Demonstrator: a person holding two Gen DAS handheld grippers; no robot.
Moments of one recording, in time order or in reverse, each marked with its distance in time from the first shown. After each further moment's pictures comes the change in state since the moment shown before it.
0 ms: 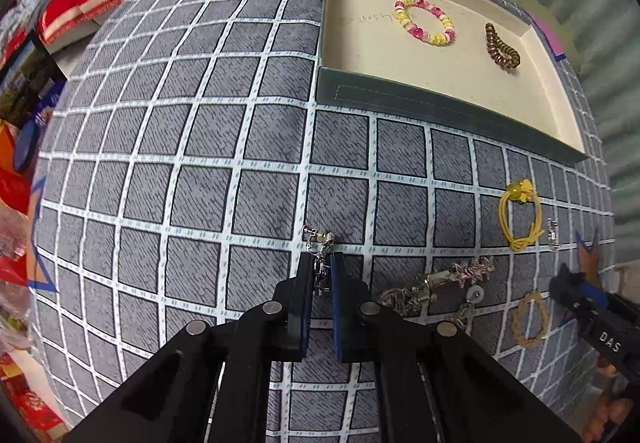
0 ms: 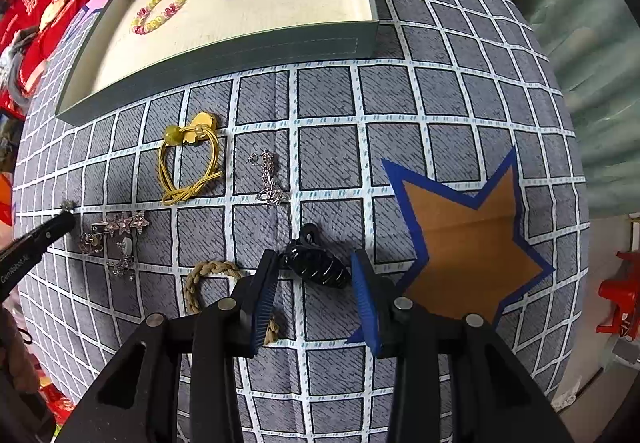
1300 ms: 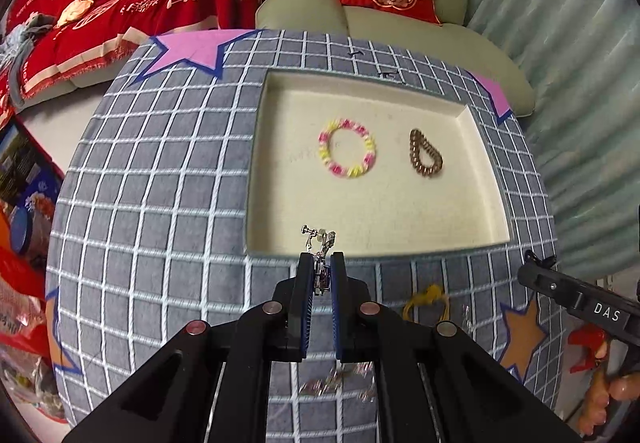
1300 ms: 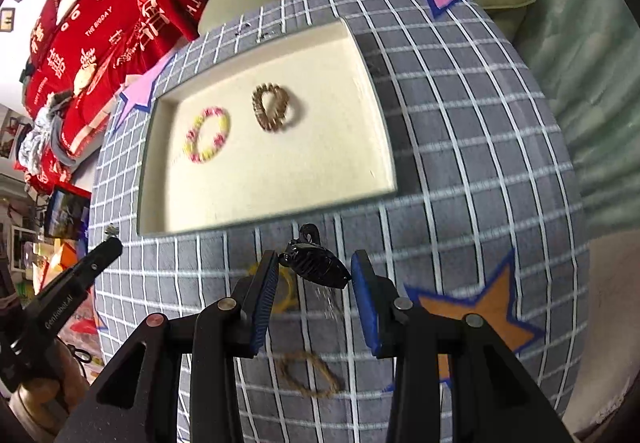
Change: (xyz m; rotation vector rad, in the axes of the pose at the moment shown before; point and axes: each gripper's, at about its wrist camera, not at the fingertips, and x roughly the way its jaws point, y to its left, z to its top) left arm -0.081 -0.046 0.070 0.090 -0.193 -0.091; right arm -0.077 -0.033 0.075 0.094 -0.125 0.214
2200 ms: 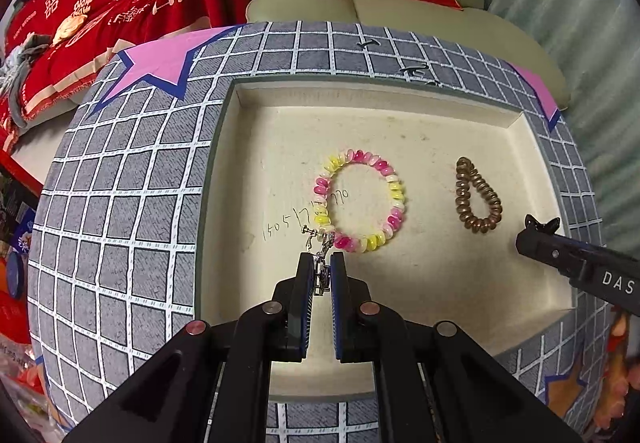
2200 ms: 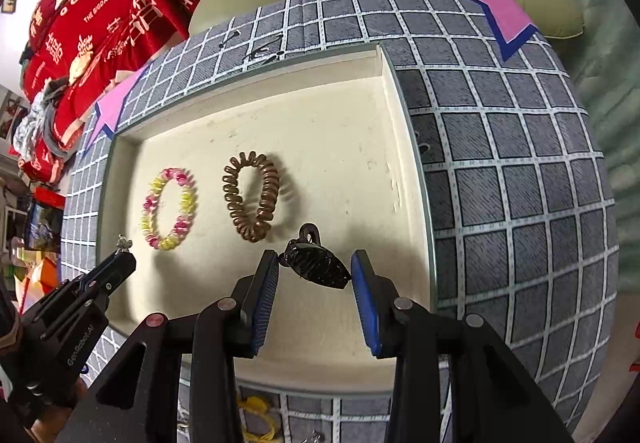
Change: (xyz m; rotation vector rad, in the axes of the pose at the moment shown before) left arm 0.083 -0.013 0.051 0.040 0.038 0.112; right arm 0.082 0.001 0.089 -0.077 0.024 -0.014
